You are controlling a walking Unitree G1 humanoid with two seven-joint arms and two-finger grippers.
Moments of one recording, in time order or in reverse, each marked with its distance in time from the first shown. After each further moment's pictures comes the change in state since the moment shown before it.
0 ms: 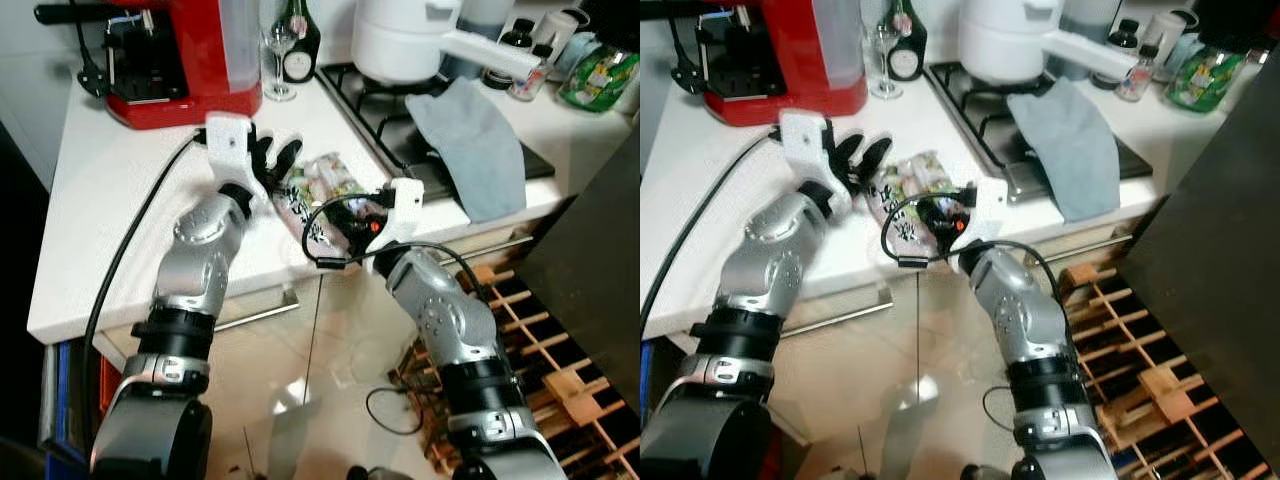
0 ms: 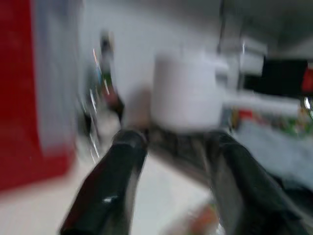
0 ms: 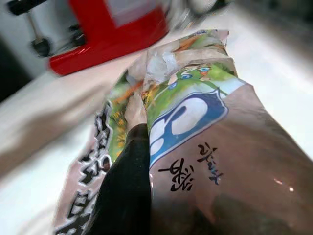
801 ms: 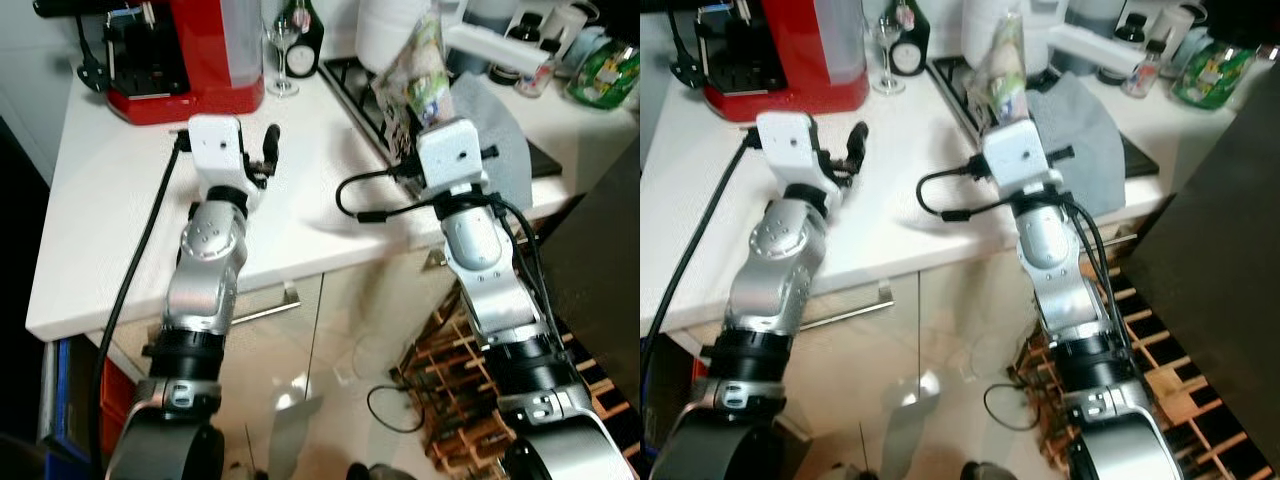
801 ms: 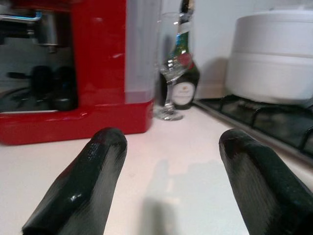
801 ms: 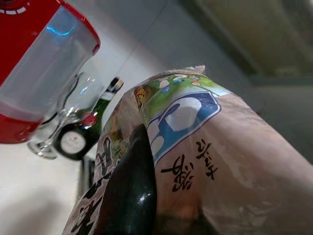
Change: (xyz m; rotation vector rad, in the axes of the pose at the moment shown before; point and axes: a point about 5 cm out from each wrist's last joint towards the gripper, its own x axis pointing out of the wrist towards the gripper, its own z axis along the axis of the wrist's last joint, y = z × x) left arm -0.025 -0.004 -0.040 0.088 0.139 0.317; right arm -0.022 -0.005 0.081 -0.963 -0.568 -0.266
